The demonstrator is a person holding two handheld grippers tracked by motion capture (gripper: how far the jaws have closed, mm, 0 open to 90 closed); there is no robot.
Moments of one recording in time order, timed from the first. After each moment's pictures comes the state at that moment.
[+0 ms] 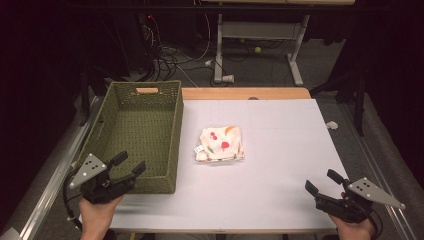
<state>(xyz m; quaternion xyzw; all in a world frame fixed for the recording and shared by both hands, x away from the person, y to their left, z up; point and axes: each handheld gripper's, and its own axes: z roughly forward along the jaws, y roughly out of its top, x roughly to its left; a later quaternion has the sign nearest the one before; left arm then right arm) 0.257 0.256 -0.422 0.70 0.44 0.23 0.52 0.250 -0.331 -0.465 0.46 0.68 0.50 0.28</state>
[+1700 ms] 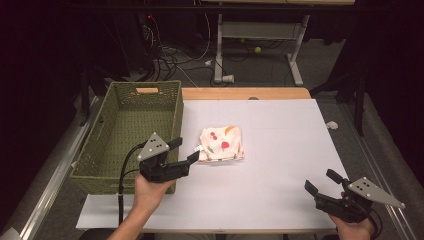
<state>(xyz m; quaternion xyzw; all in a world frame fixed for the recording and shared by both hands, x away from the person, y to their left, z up) 0.306 0.142 -0.407 0.76 0.37 0.16 0.51 0.250 -0.331 -0.465 0.45 0.68 0.51 0.28</state>
